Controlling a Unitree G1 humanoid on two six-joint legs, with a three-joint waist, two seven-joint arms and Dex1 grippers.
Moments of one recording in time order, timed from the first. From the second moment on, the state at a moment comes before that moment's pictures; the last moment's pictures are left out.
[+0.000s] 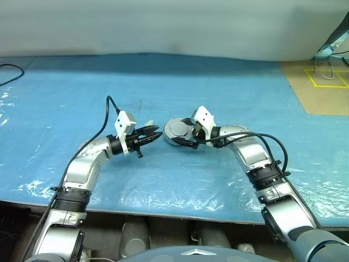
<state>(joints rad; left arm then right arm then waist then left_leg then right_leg) -0.35 0.41 -0.03 0.06 -0.41 0.25 -0.98 -0.59 -0.35 0.25 0.25 0.10 0.31 0.87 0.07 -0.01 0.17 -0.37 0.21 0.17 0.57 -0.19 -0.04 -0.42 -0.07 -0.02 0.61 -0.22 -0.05</state>
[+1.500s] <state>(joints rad) -0.35 0.40 -0.03 0.12 -0.36 0.20 -0.94 -0.60 -0.29 0.28 0.37 0.07 0.24 0.82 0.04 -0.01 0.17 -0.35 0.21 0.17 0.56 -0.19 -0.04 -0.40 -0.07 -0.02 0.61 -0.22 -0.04</state>
